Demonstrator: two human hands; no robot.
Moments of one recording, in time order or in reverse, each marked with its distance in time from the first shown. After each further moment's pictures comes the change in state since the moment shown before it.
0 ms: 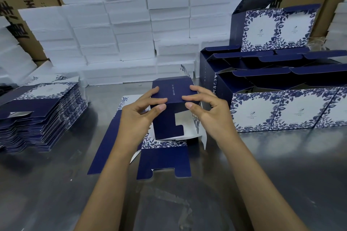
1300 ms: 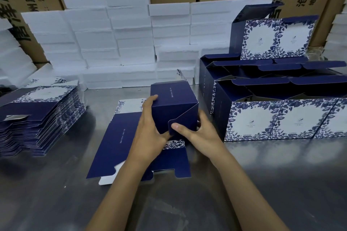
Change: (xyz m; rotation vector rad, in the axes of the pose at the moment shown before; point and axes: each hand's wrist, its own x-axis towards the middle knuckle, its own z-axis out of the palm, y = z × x) left_hand -0.004 -0.030 0.021 0.398 -0.035 0.084; right_hand -0.002 0.046 0.010 -0.046 -0.102 0.299
